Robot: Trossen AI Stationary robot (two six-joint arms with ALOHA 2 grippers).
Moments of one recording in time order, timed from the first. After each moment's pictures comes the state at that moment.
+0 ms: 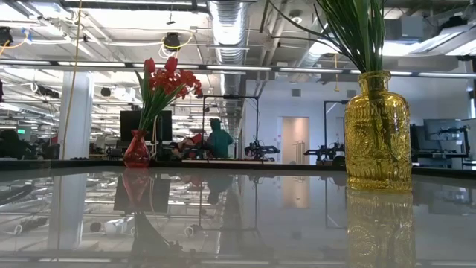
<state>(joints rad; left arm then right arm) -0.07 1.52 1.17 0.52 0.12 0.18 0.24 1.14 1.09 0.05 0.12 -0.29</state>
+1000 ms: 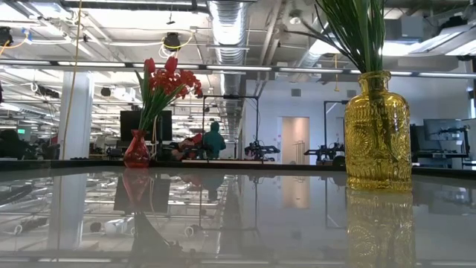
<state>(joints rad) -0.06 1.34 1.16 0.18 0.17 0.26 0.25 0.97 1.09 0.00 0.17 -0.16</state>
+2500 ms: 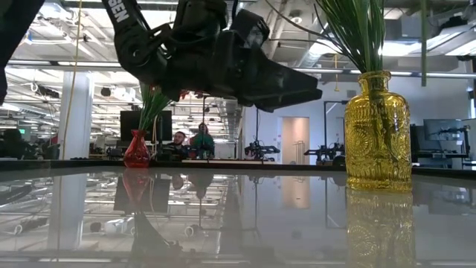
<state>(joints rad) -0.02 2.00 0.96 0.90 0.34 0.13 0.94 0.84 0.79 -0.35 1.11 0.52</state>
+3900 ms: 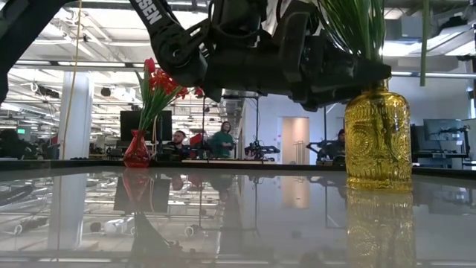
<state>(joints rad) -0.07 2.20 1.27 0.84 0.29 0.06 0.98 0.88 0.75 -0.22 1.15 0.46</state>
